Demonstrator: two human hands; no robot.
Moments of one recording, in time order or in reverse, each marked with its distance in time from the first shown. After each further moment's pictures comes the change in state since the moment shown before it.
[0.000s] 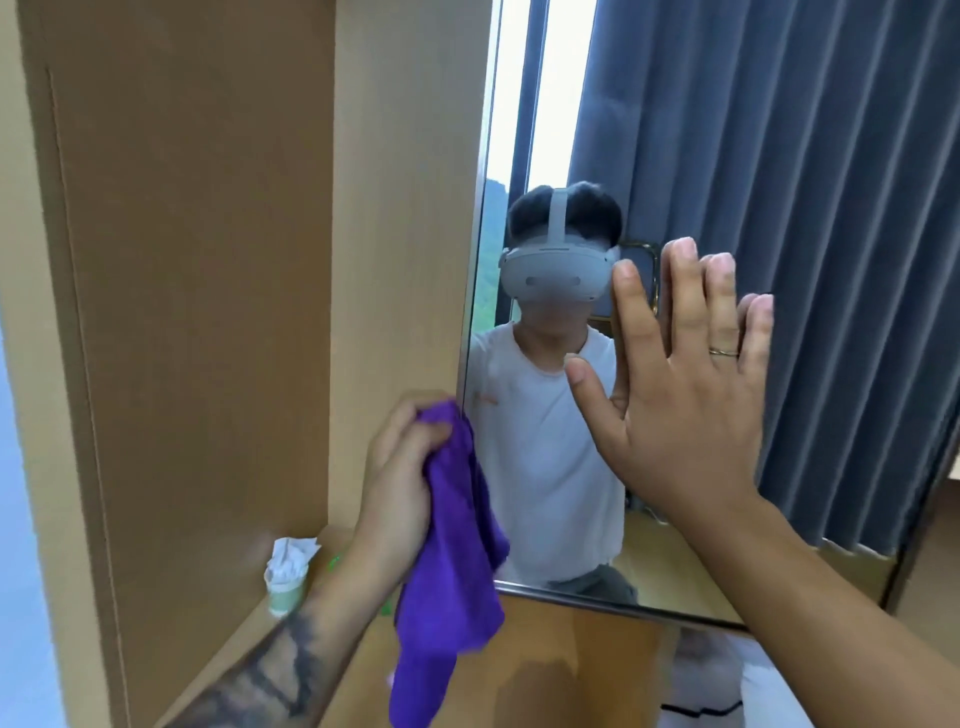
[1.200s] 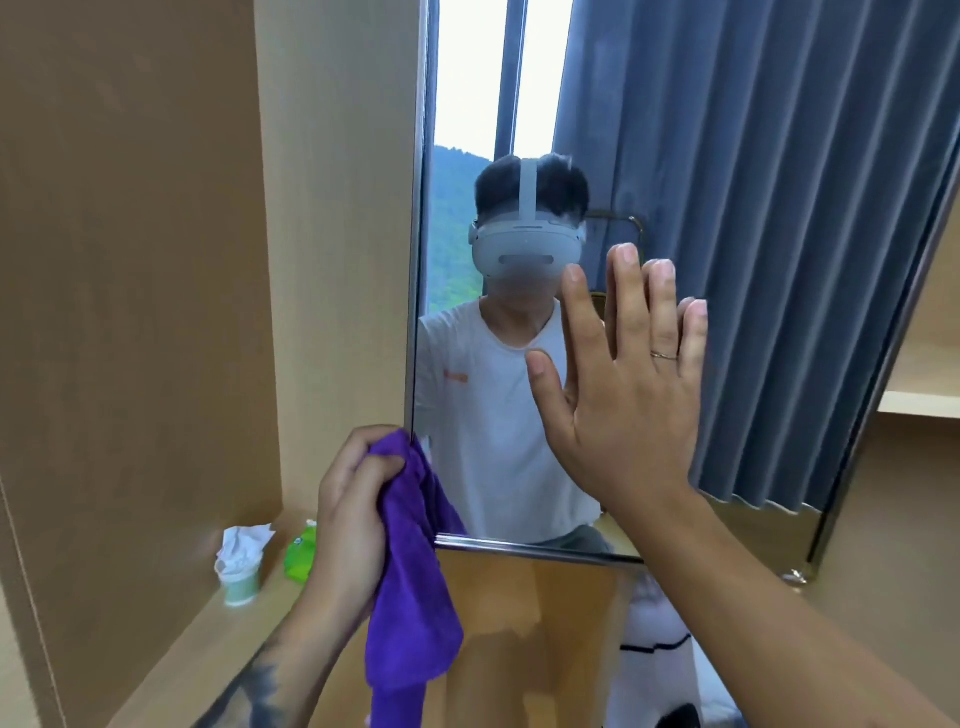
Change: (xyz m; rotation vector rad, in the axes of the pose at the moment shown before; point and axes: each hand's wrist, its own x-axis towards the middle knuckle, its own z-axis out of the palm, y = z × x) left_hand -0.037 -0.045 -0.012 -0.058 0.013 -0.155; right_hand -0.038 -0.005 0.007 -0.037 0.025 0.032
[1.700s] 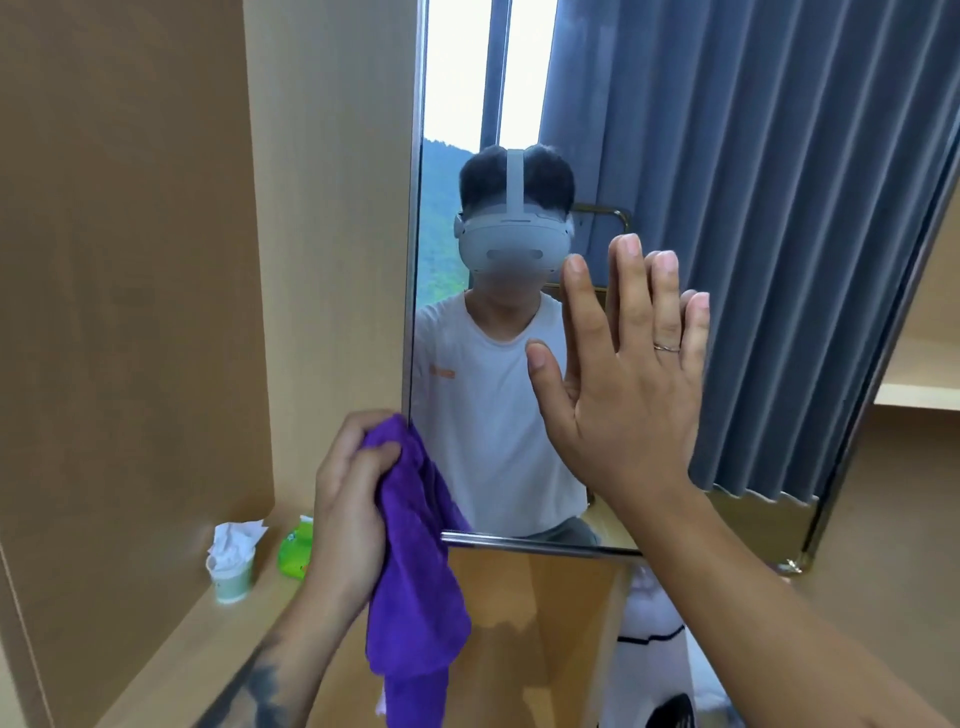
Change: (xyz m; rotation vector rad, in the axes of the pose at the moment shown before) left_hand 0.003 -0.003 -0.001 0.077 -0.009 0.084; right_hand 0.000 0.000 -0.005 0.018 -0.009 0.013
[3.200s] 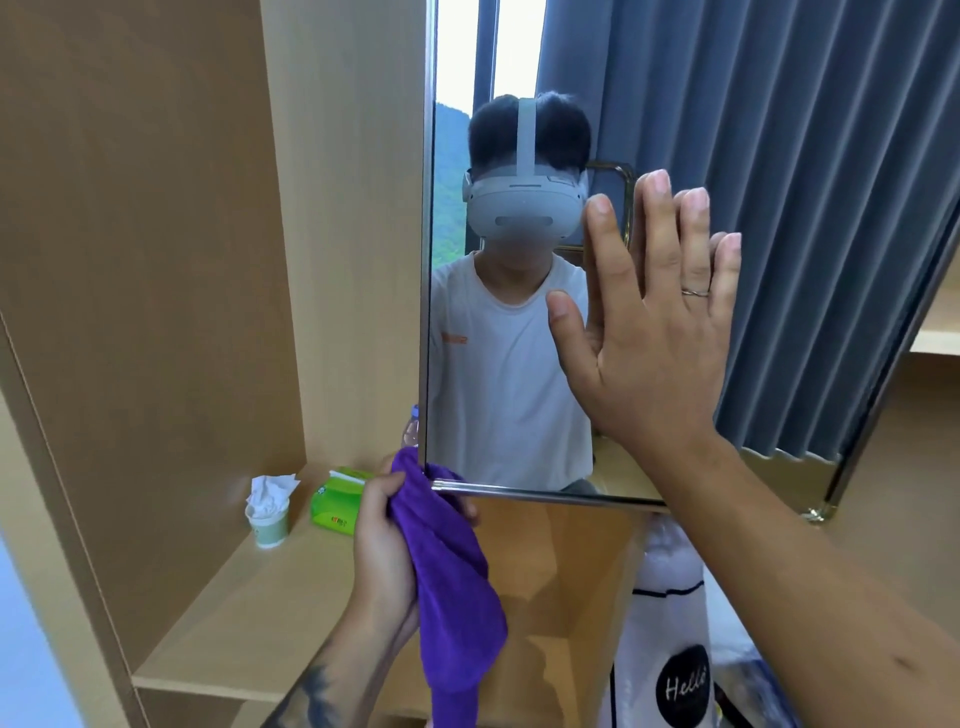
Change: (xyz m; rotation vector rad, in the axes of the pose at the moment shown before) left_hand -0.058 -0.034 -0.001 -0.534 0.082 -0.558; right_hand -0.004 -0.001 -0.001 0.015 0.014 0.001
